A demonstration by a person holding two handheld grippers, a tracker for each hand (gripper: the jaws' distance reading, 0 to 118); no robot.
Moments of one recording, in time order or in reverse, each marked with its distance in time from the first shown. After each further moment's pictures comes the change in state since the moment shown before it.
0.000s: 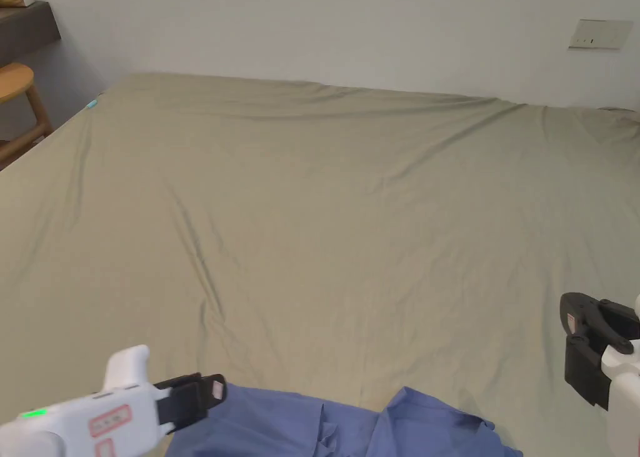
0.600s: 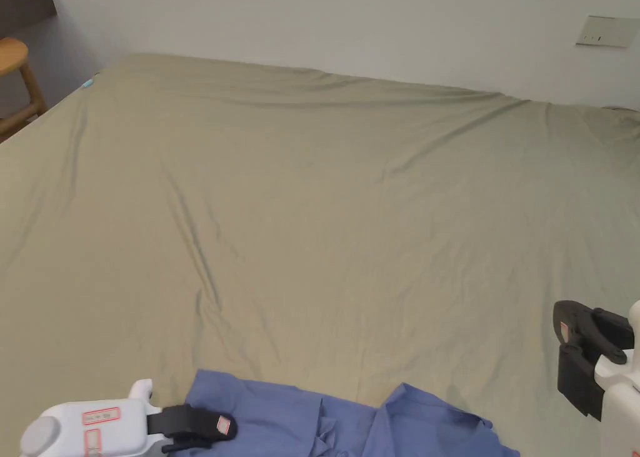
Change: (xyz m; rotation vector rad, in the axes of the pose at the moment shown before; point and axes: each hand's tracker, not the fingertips) left arm -0.085 -0.036 -0.095 -0.340 -0.185 0.412; right arm -0.010 -0.001 -0.007 -0.031 0.009 0.022
